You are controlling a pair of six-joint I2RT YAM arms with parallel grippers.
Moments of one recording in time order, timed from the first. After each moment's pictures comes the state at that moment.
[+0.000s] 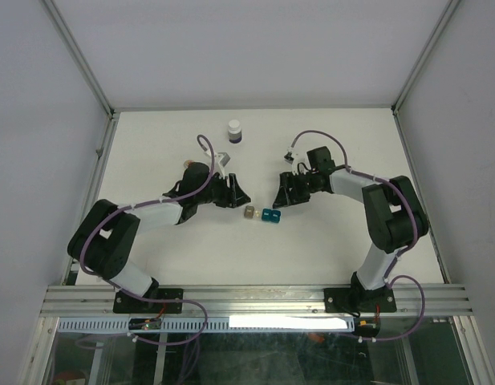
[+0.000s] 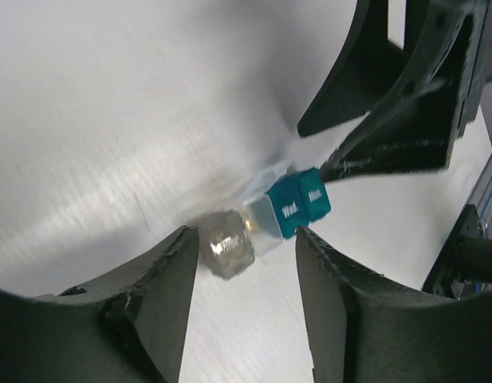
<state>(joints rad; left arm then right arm) -0.53 1.59 0.73 0.36 0.43 -0.50 0.35 1.76 0.97 -0.27 -0.70 0.10</state>
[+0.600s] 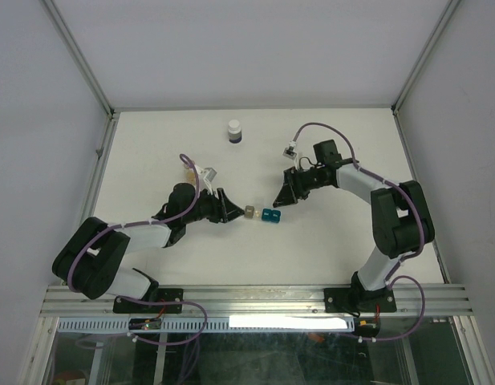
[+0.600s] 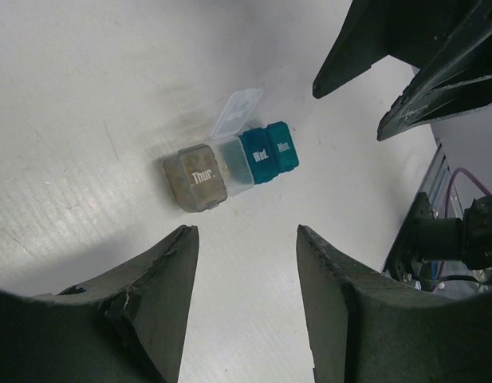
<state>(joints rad) -0.52 1.41 0.42 0.61 0.45 -0.63 0.29 1.71 1.03 -0.41 -1.01 -0.13</state>
